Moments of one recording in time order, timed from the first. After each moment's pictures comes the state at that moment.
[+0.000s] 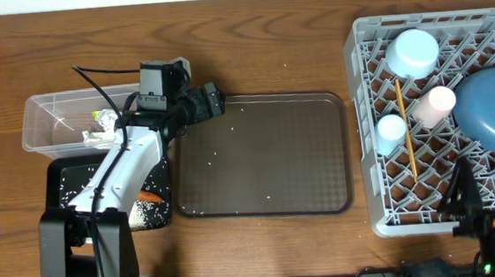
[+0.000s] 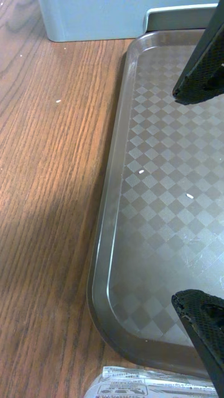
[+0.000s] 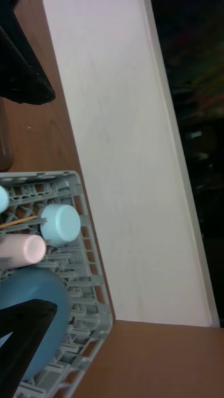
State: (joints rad) left arm -0.15 1.65 1.04 -0.29 0.30 -0.41; right arm 0.18 0.13 0.83 -0.69 0.31 0.22
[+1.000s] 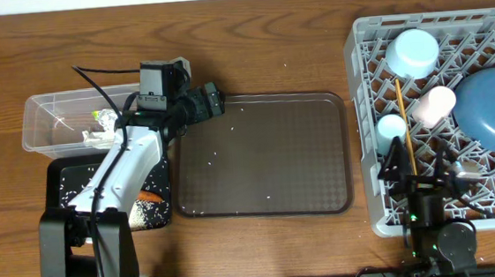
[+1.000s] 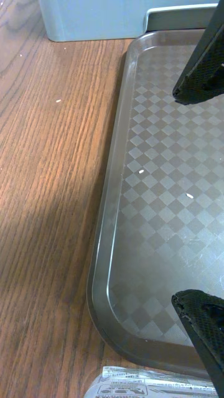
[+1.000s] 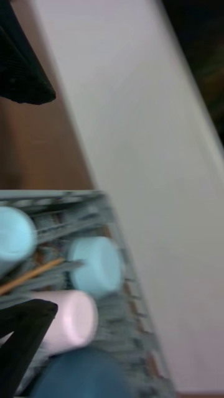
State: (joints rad) left arm -0.15 1.65 1.04 -0.29 0.30 -0.41; right arm 0.18 0.01 0.01 0.05 0.22 0.35
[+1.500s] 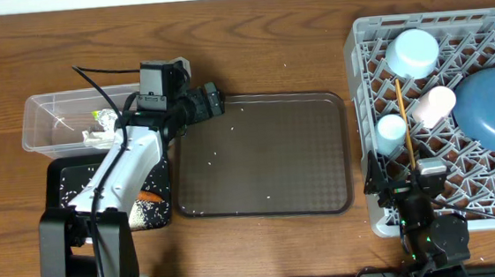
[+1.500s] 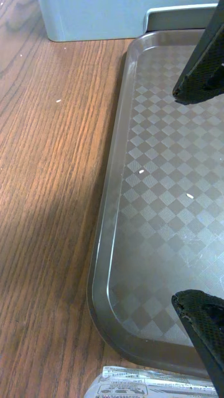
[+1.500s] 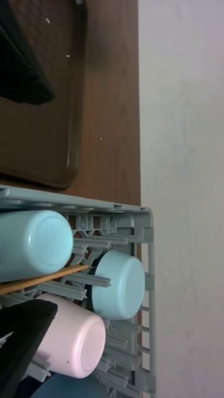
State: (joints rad) left arm -0.15 1.65 1.04 -0.29 0.30 -0.41; right arm 0.18 0.01 0.01 -0.06 0.06 0.08
